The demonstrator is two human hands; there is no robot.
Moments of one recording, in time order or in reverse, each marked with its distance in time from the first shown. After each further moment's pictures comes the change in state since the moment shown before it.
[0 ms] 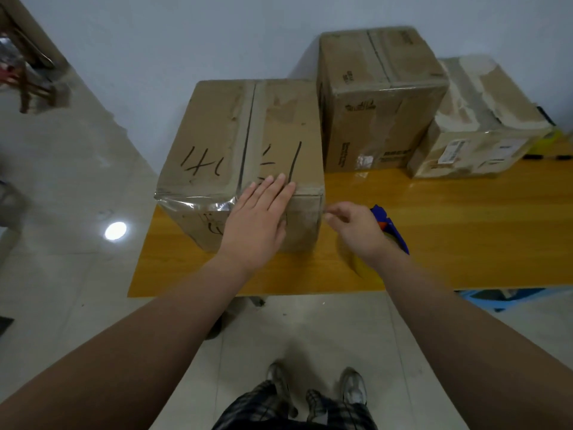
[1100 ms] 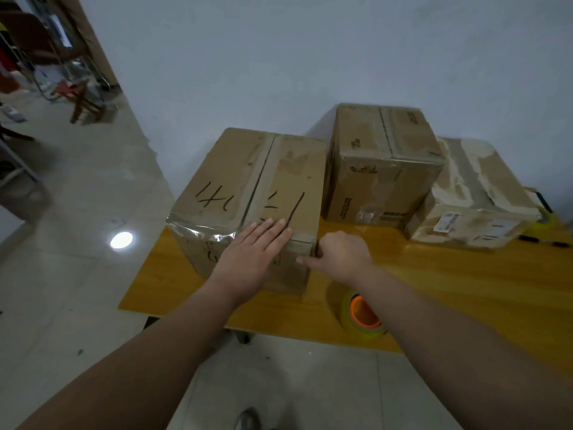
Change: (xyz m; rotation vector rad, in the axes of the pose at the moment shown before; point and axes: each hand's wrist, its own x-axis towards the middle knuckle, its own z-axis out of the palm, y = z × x) left_hand -0.001 0.001 -0.006 0.043 -0.082 0.004; right_hand 0.035 -0.041 -0.032 -0.841 -0.189 -0.242
